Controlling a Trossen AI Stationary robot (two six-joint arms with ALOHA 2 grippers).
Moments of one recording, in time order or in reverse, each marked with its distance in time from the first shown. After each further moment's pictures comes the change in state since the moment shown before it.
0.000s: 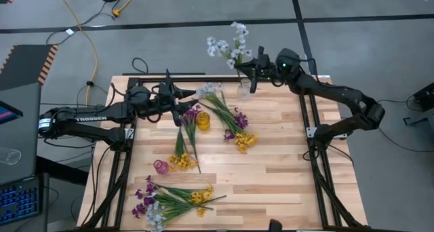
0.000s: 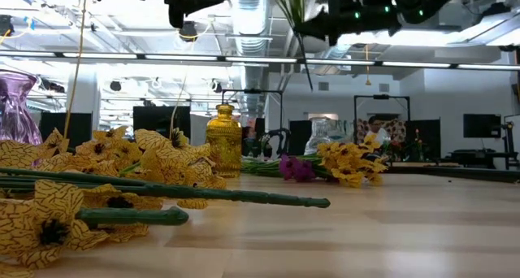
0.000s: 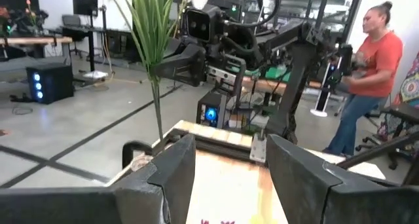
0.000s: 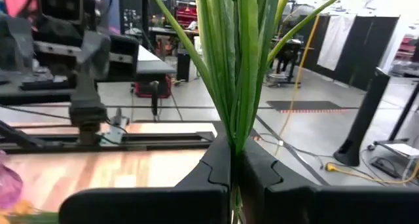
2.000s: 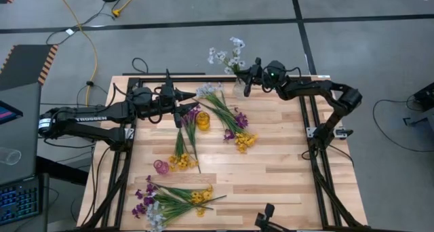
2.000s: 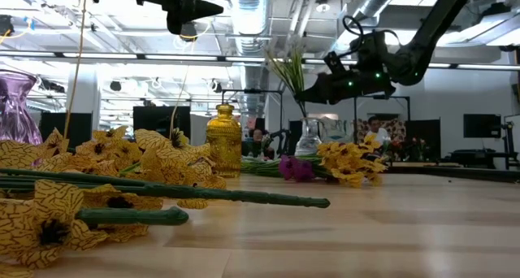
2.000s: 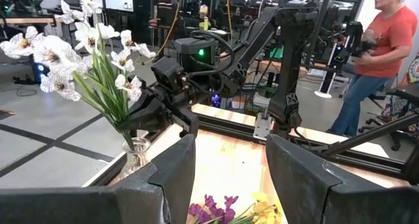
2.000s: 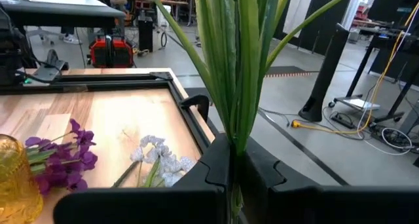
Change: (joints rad) left arm 0.000 0.000 -0.001 -0.075 -0.003 -0.001; right arm -0.103 0.318 -0.209 0.431 0.053 -0.034
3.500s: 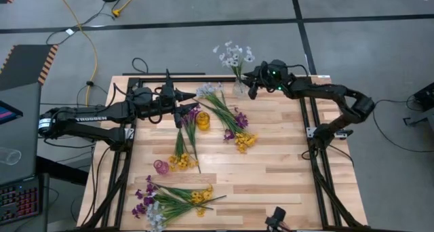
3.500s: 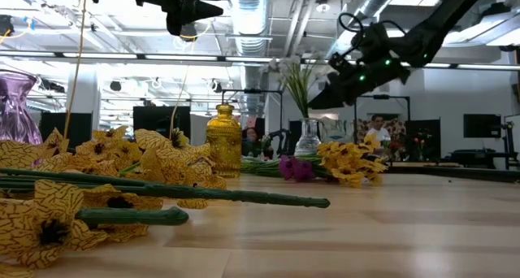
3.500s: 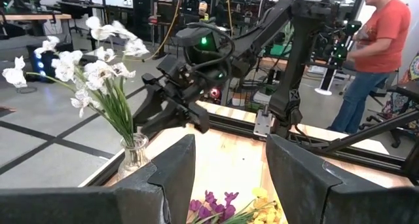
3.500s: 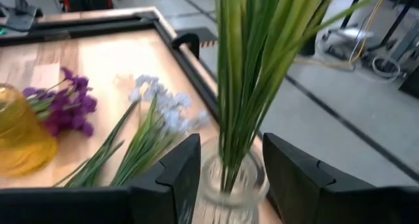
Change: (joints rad) left arm 0.000 0.000 0.000 -0.014 0.000 -0.001; right arm -0.002 -0.183 0.001 -0.461 0.105 -0.018
